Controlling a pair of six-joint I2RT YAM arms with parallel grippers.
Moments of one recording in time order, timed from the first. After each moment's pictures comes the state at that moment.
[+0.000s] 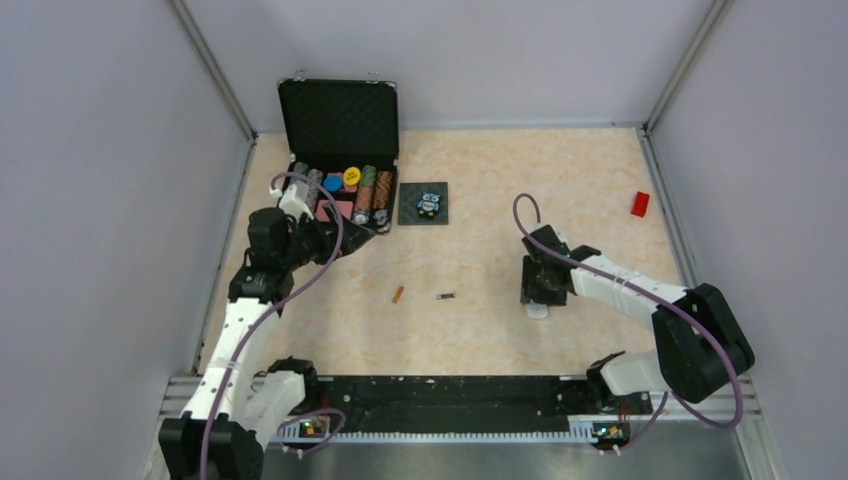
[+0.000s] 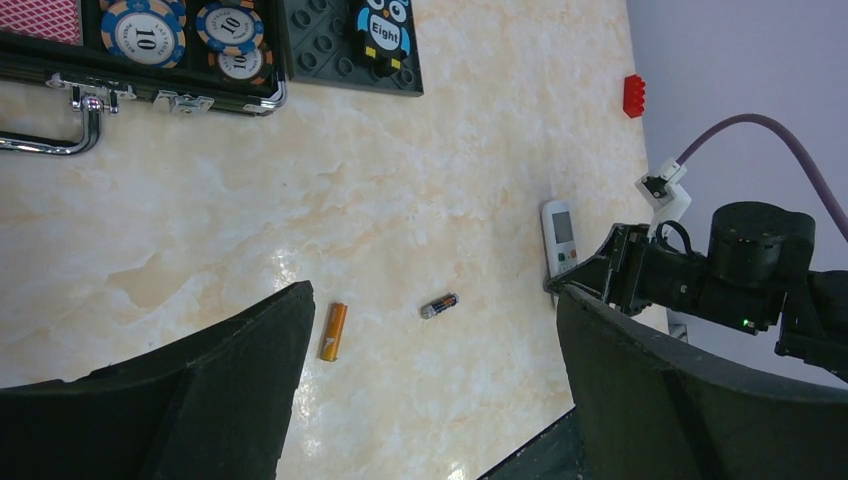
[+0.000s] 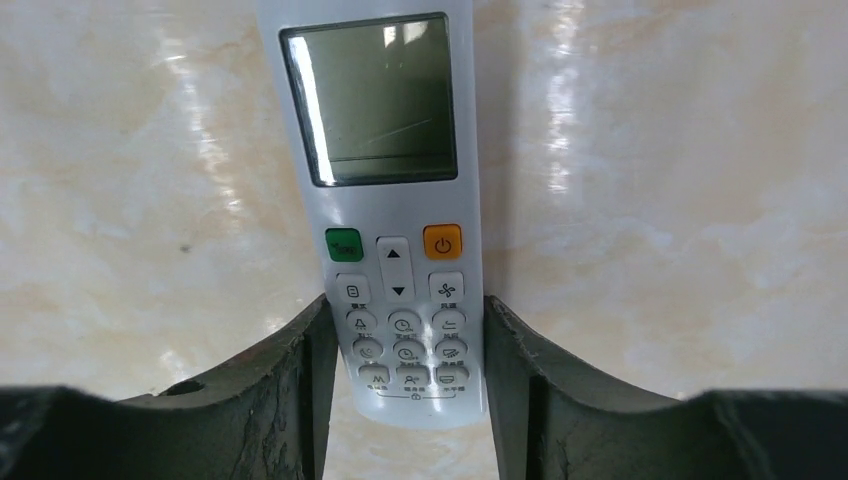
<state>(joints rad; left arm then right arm) -0.04 0.88 0.71 -0.28 0.54 -0.59 0.50 1.35 0.68 -0.59 0.18 0.58</state>
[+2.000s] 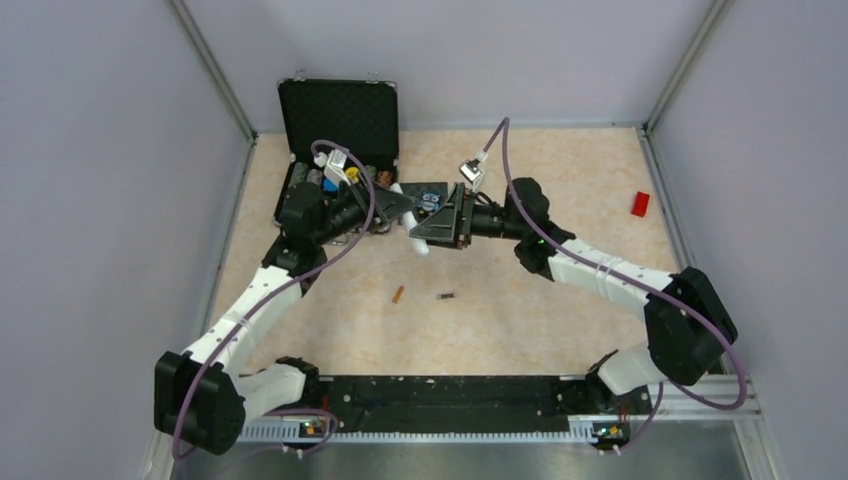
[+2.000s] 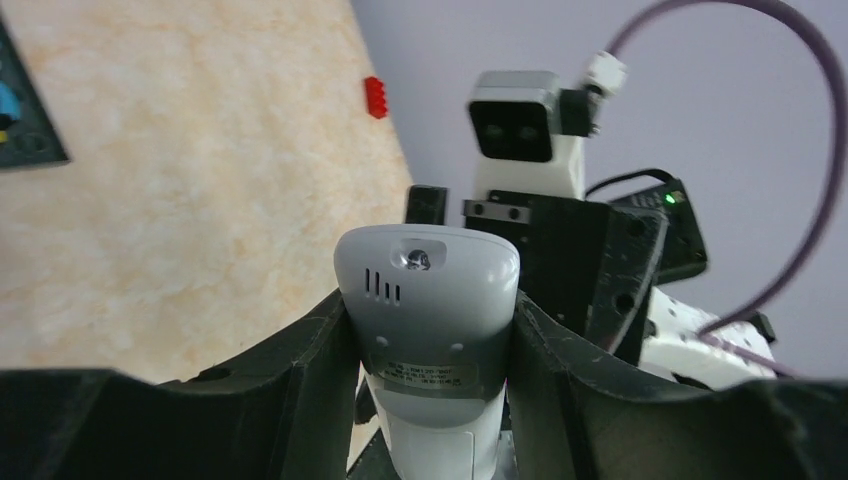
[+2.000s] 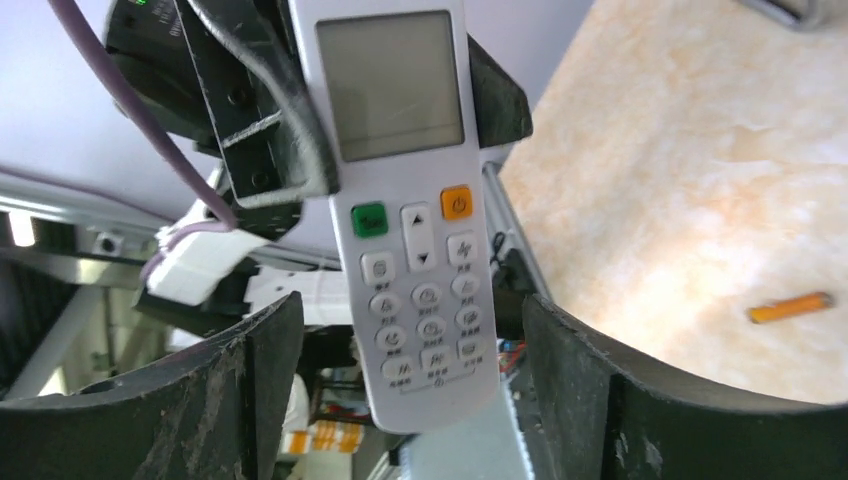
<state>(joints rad) -0.33 1.11 0.79 0.33 0.64 -1.06 0.67 1.46 0.91 0.55 -0.75 1.18</state>
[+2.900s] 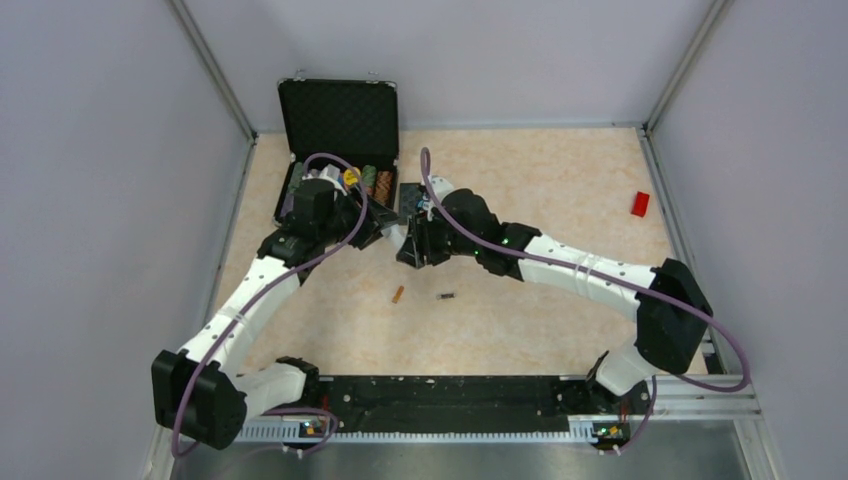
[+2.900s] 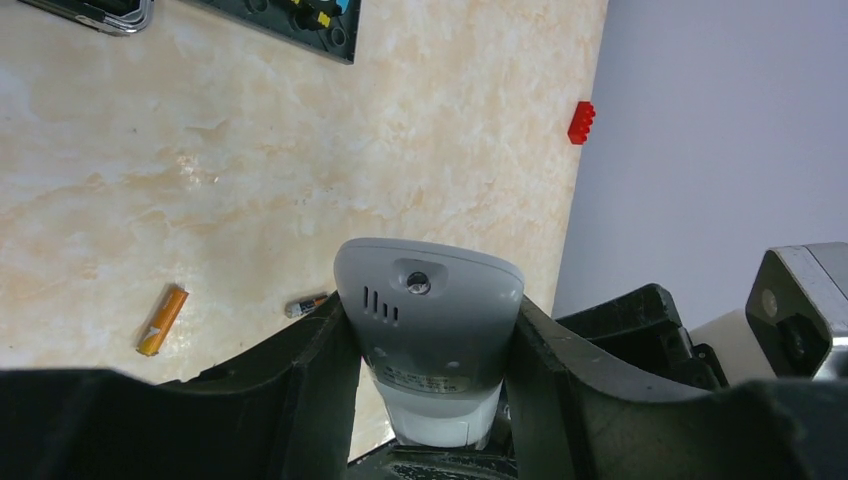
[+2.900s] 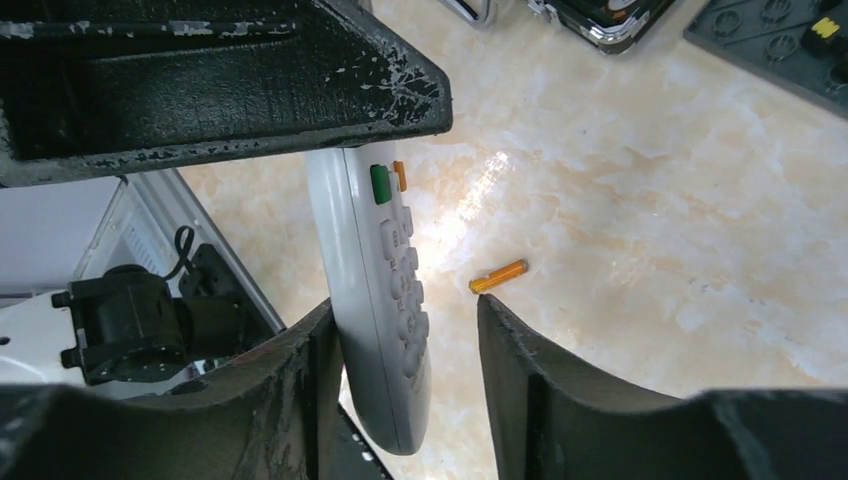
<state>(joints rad) -0.33 1.14 0.93 -0.33 0.29 -1.00 0.92 1.54 1.17 -0.15 -0.13 0.51</state>
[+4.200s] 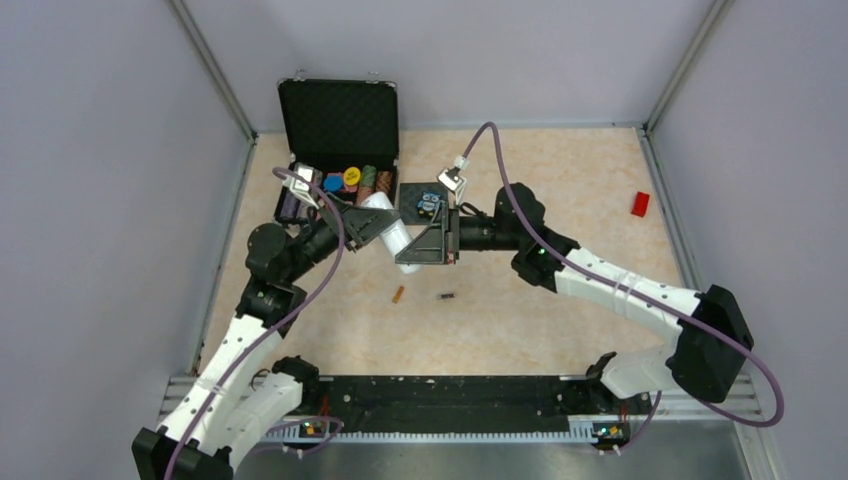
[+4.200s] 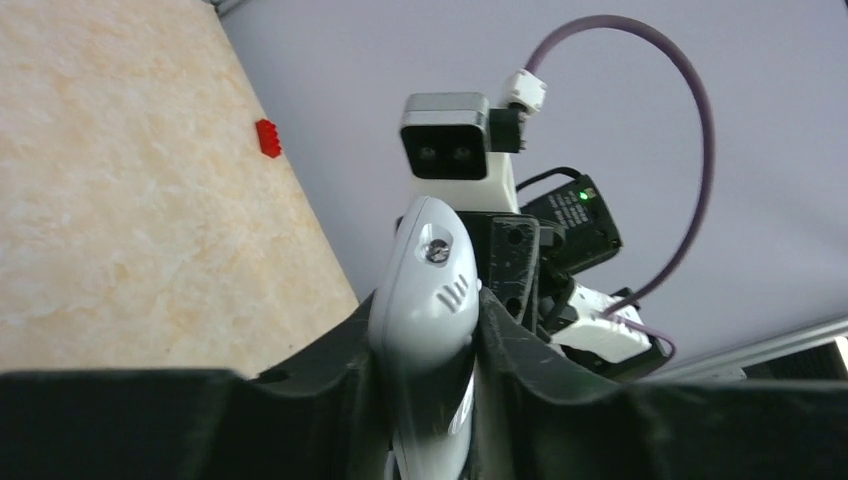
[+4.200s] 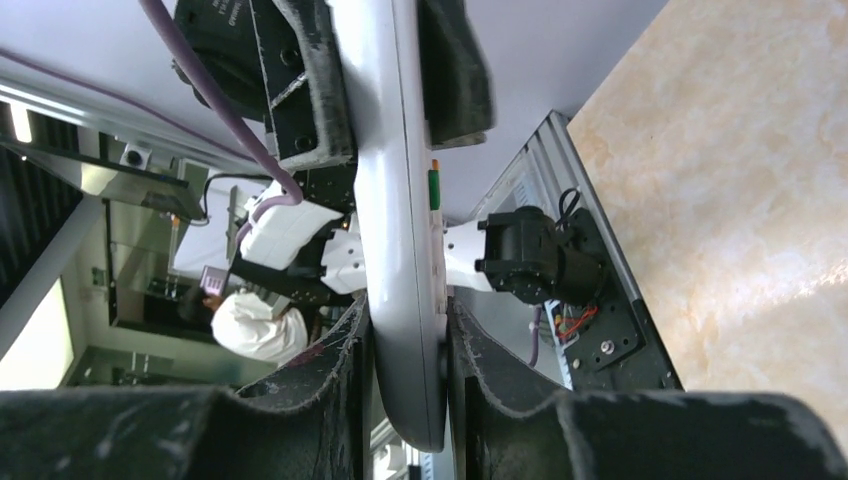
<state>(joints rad) -0.33 0.78 0.68 0.30 0.56 -1.19 0.84 1.34 1.01 0.31 -0.69 1.08</state>
